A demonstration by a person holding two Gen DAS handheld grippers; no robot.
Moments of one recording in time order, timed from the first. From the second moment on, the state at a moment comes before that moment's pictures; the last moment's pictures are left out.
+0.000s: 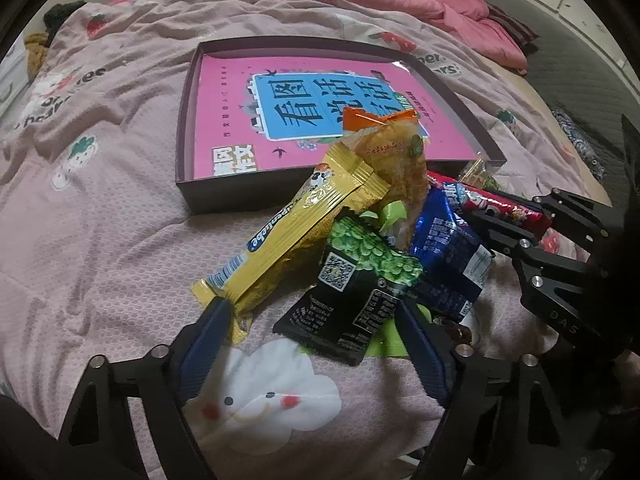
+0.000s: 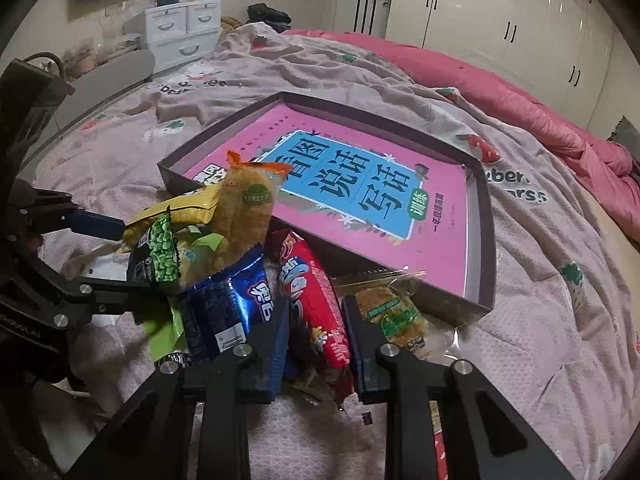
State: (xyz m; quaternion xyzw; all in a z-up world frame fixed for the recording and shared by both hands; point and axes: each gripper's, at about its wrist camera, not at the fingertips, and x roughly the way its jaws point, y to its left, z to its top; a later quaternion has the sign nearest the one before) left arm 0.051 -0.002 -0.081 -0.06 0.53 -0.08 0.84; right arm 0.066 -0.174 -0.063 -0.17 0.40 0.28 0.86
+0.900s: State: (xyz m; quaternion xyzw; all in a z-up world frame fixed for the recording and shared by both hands) left arm 0.048 0.002 -0.082 -0.09 0.54 -0.11 0.83; right arm 0.066 -0.202 -0.051 -0.07 0.40 0.28 0.87
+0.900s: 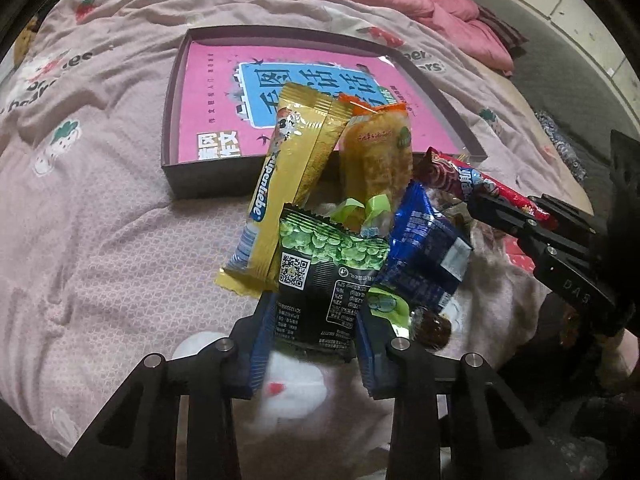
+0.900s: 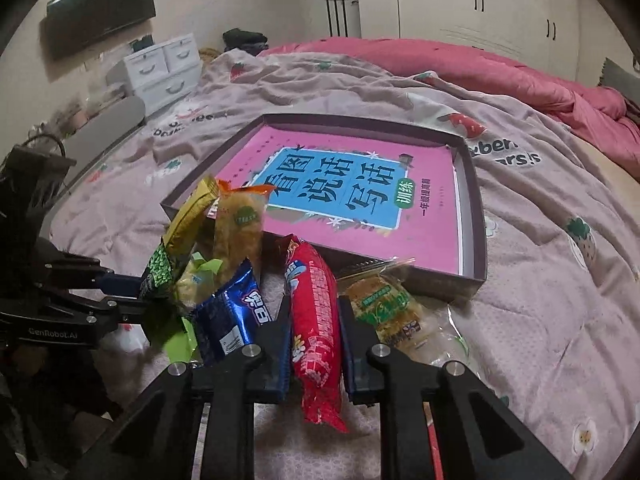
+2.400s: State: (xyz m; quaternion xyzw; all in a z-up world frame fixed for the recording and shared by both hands) left arm 0.053 0.028 -0.019 -0.12 0.44 -0.09 0.88; right arm 0.073 -0.217 -0.014 -0.01 0.33 0.28 0.90
